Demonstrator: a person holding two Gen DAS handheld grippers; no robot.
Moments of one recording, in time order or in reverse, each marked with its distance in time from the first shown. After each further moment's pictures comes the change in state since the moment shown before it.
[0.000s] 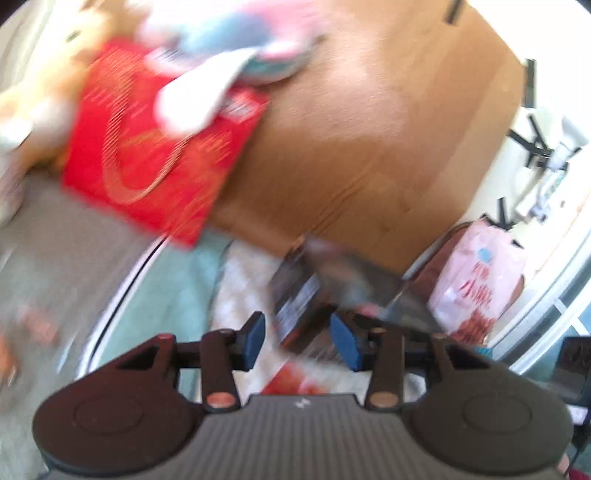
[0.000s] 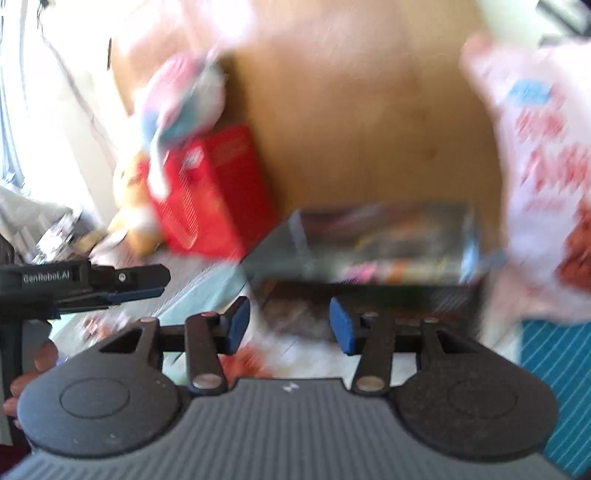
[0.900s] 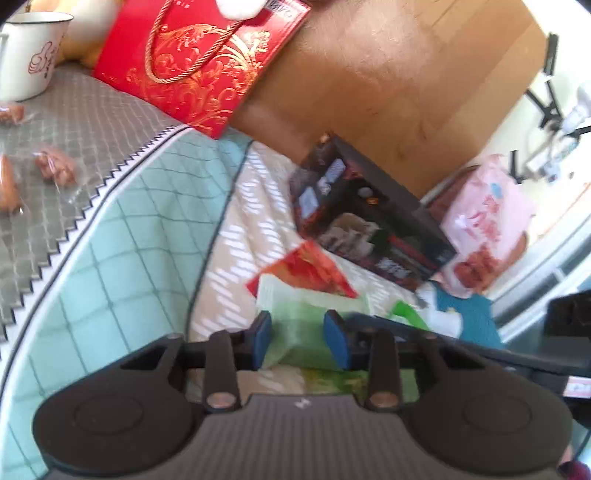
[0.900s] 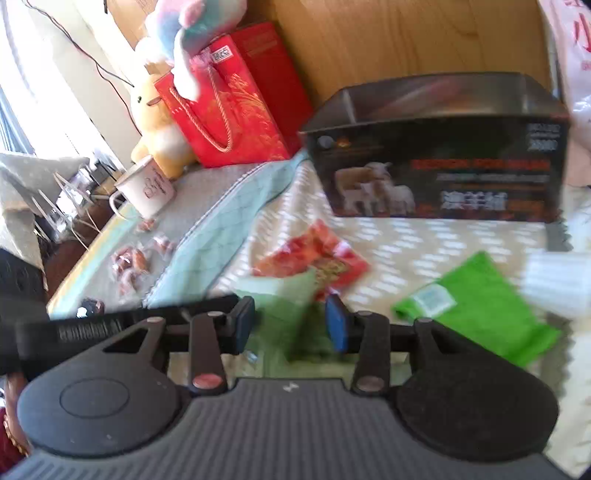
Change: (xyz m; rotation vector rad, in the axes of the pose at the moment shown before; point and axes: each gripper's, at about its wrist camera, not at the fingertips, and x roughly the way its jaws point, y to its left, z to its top) left arm -0.001 0.013 -0.059 -0.064 0.138 -0.025; right arm 0.030 0.043 -0.043 0.077 0.202 0.094
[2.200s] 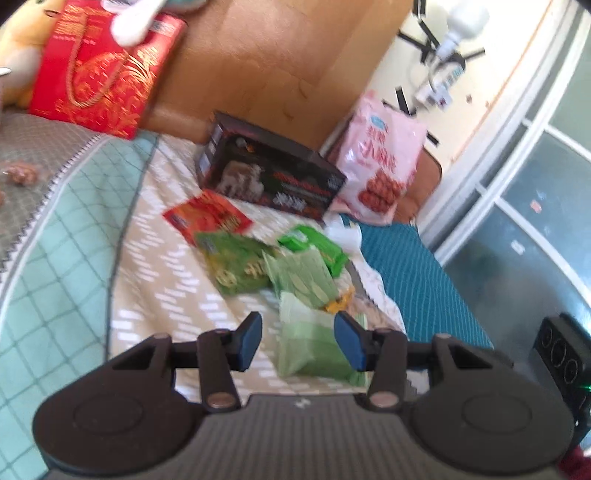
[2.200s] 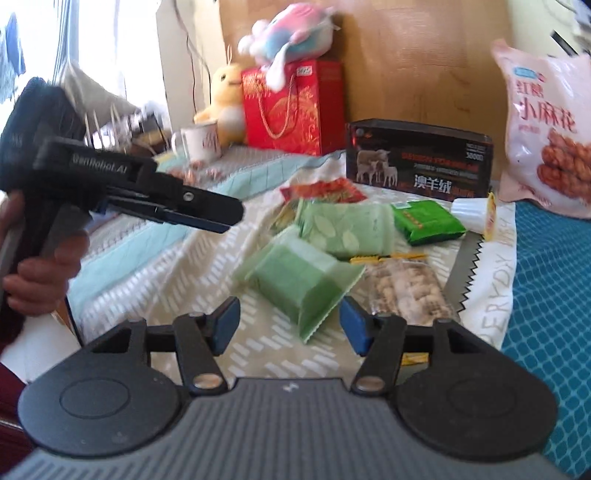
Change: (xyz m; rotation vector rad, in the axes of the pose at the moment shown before) left arm -0.056 -0.046 -0.073 0.258 0.057 -0.163; right arm -0.112 0.040 -0.145 -0.341 -0.141 -0.101
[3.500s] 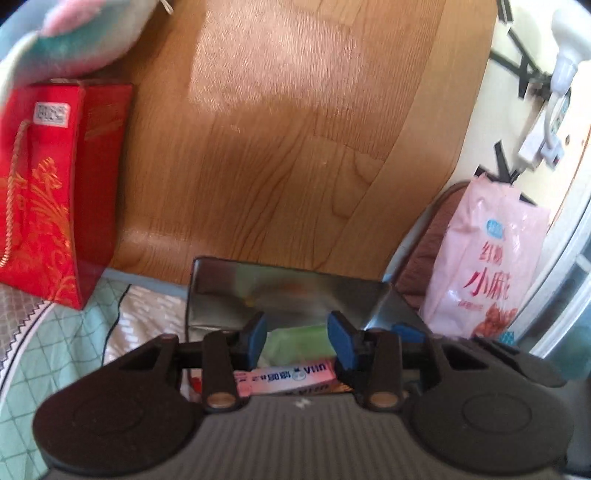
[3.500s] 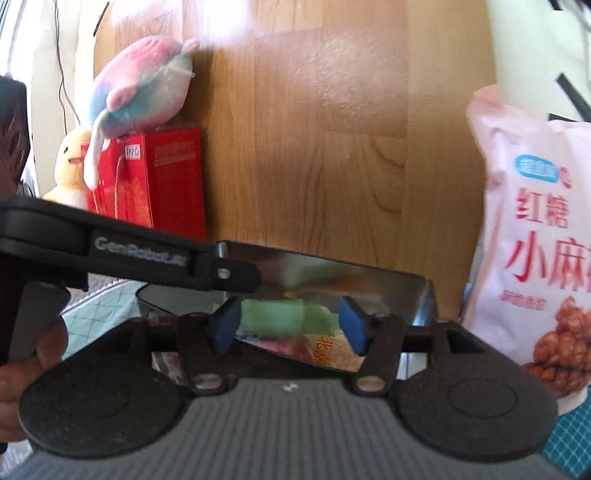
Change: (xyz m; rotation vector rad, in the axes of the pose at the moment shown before) left arm 0.158 0.015 0.189 0.041 -0.155 0.205; right arm 0.126 -0.134 0.156 0.042 -0.160 -0.270
